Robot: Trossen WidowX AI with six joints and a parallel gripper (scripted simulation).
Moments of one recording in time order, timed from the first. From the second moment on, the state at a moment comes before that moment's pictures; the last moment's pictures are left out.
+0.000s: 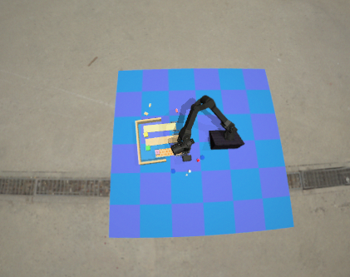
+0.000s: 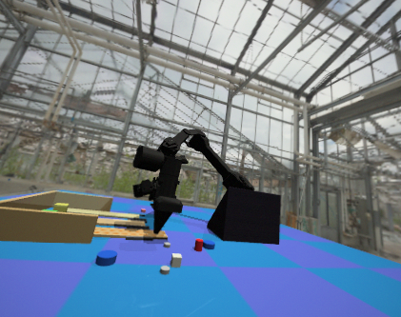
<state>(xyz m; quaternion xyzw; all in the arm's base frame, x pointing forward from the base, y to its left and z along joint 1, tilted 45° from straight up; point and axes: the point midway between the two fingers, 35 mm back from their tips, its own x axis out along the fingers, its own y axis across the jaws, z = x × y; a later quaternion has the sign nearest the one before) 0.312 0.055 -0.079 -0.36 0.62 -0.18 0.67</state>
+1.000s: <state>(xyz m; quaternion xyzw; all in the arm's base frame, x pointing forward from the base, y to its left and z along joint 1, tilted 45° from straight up) 0.271 0.045 -0.077 -0.36 0.62 -0.18 0.67</state>
